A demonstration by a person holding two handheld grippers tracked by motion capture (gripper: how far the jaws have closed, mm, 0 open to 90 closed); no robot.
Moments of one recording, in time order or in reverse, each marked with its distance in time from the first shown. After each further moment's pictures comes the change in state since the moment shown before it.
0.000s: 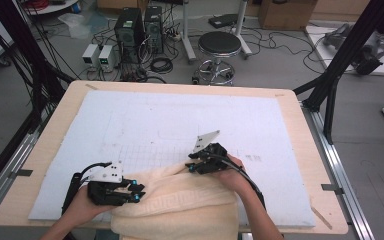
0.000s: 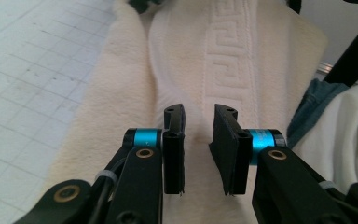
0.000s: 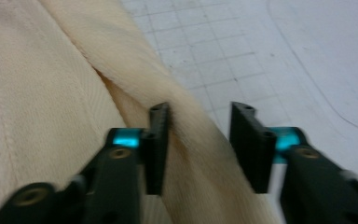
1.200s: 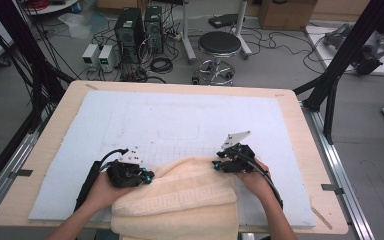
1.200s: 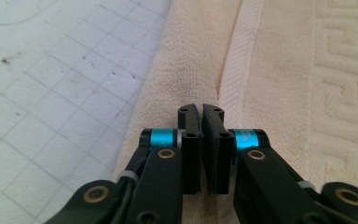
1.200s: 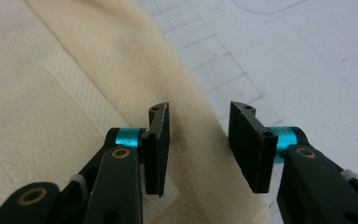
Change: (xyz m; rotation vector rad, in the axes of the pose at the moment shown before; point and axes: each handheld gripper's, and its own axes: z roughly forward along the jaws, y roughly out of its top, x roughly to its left) left arm 0.033 0.022 0.043 0.145 0.172 -0.098; right arm -0.017 -0.055 -0.048 0.048 -0.151 0.203
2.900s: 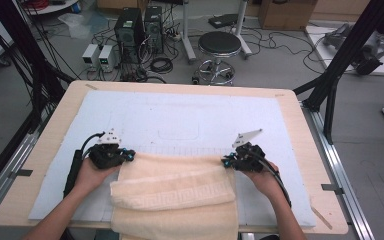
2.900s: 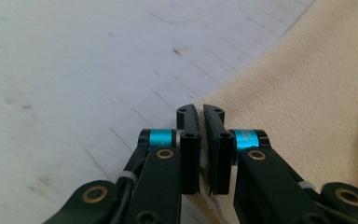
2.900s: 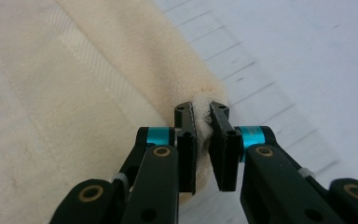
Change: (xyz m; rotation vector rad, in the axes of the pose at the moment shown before) left arm 0.078 -0.016 -0.021 -0.106 0.198 -0.146; right arm -0.015 -0.013 -0.020 0.002 0.051 0.050
